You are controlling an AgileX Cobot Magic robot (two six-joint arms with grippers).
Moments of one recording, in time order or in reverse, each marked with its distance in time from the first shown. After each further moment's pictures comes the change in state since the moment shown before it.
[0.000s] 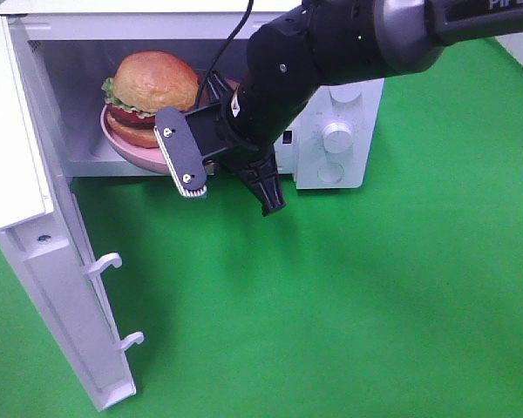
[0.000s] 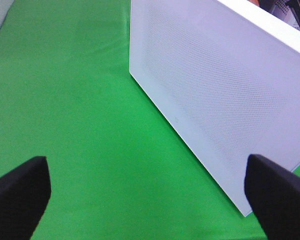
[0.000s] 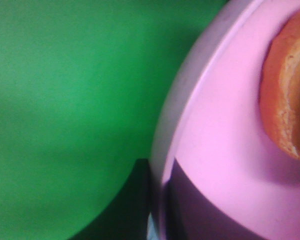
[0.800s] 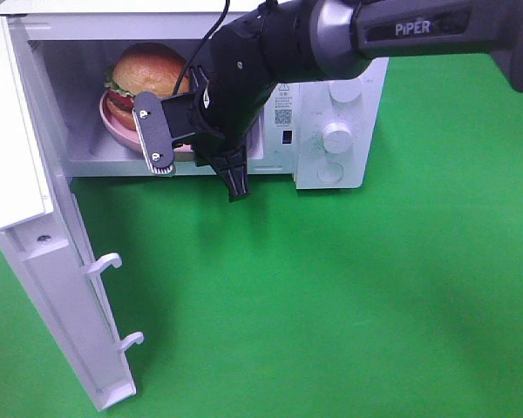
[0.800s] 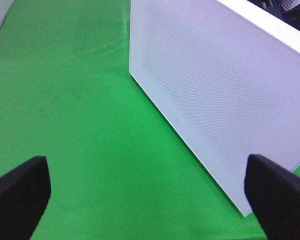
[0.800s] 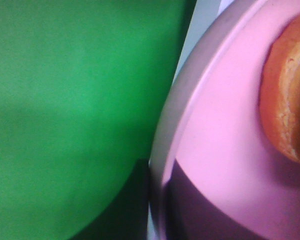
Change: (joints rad) left arm 0.000 0.000 0.000 0.000 0.000 0.000; right arm -0.003 0.183 -0.260 -0.002 0.070 0.091
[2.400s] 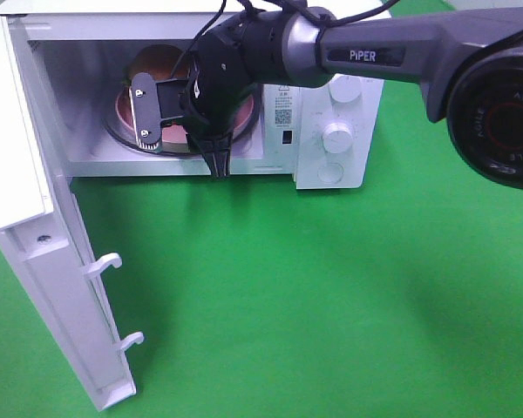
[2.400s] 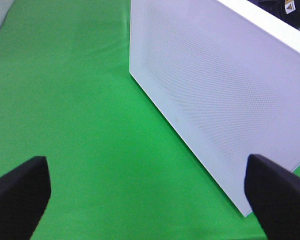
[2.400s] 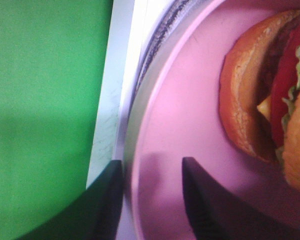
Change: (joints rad) left arm 0.000 0.000 0.000 0.000 0.000 0.000; right arm -0.026 0.165 -0.250 -0.052 0.018 0.130
